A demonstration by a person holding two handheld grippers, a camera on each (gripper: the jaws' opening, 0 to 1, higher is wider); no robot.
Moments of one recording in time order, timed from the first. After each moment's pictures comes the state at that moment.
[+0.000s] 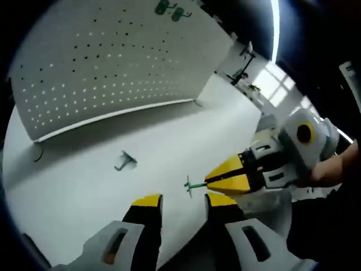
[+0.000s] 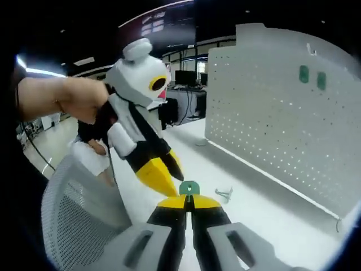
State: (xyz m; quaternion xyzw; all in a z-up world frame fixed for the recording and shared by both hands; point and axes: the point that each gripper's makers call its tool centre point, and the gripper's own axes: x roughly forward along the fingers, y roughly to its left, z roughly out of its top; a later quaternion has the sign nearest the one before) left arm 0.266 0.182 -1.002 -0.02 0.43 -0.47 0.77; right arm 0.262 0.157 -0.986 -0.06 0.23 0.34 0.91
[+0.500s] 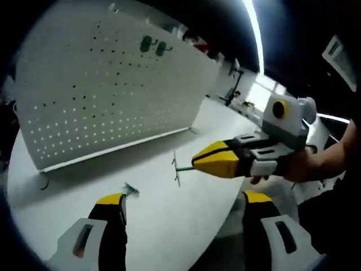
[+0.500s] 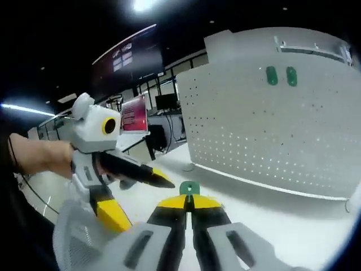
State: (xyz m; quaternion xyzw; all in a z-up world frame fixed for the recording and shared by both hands) left arm 0.279 0.175 -0.970 -0.02 0.30 -0.49 0.82; right arm 0.292 0.146 -0.944 0.03 0.18 0.30 0.94
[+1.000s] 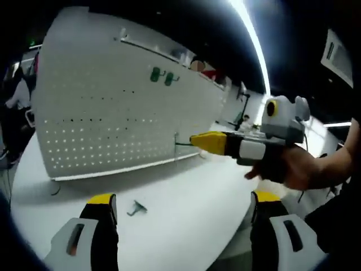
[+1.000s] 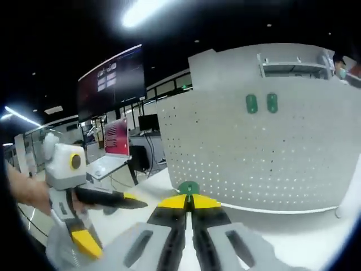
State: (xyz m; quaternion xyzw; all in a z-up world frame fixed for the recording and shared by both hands) left arm 0.281 0.188 -0.954 -0.04 0.21 -0.46 0.86; right arm 0.328 0.121 -0.900 0.04 0.10 0.22 0.97
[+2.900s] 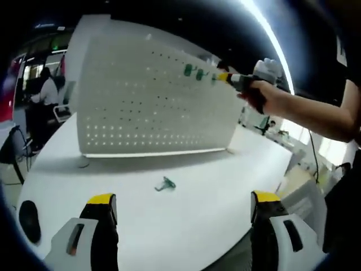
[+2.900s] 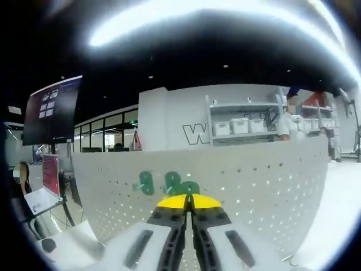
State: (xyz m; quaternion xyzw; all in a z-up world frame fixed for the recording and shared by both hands) left arm 0.267 0.241 -1.003 -0.06 0.22 -0.35 0.91; right arm 0.450 -0.036 -0.803 0.03 -0.04 0.00 1.00
